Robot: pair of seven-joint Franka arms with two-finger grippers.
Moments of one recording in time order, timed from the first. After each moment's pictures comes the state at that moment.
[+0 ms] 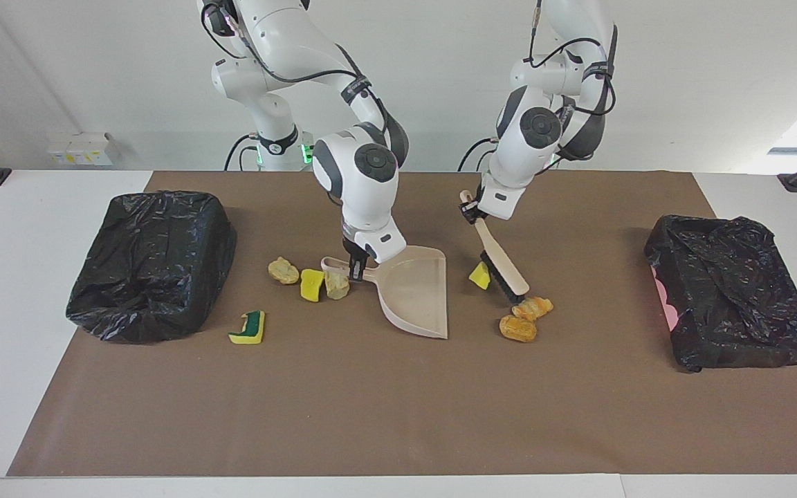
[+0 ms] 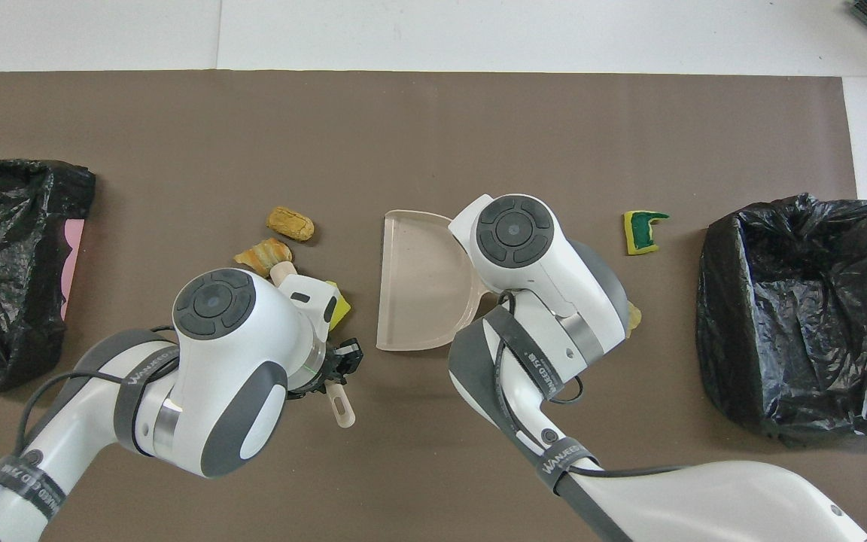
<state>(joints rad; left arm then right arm) 0.01 -0.02 -0.50 -2.12 -0.21 1.95 -0.74 0.41 0.35 0.09 -1.77 -0.19 2.02 -0.87</state>
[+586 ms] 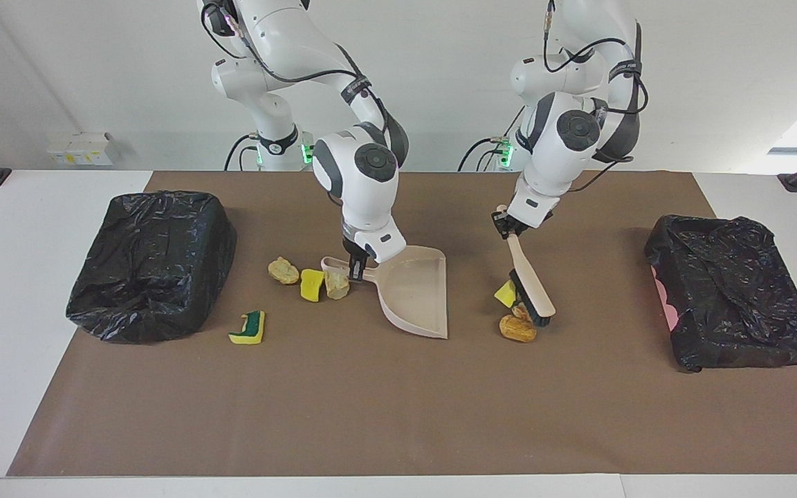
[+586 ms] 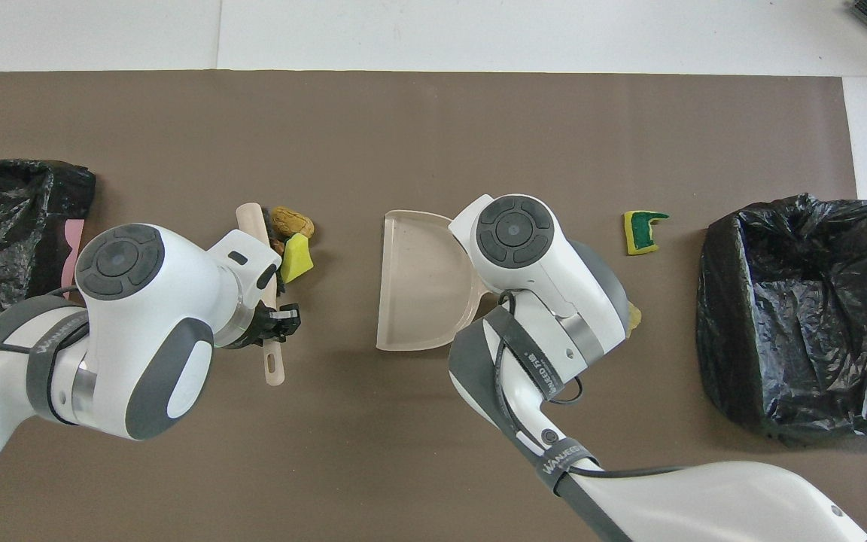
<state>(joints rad) 0.05 0.00 -0.42 -2.15 -0.11 2.04 -0.45 0.41 0.35 0.09 -1.77 -0.19 2.02 -0.87</state>
